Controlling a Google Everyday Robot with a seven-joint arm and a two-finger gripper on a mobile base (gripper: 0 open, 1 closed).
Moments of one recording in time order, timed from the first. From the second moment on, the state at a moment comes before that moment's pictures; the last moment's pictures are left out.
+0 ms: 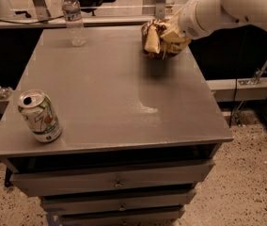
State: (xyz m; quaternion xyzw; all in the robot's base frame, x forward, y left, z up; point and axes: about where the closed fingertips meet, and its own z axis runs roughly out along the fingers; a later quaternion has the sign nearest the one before) arm 0.698 -0.123 0.956 -0.52 0.72 -0.04 0.47
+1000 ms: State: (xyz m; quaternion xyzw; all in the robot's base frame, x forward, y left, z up) arm 0.821 -0.039 0.945 -0.53 0.65 -0.01 0.55
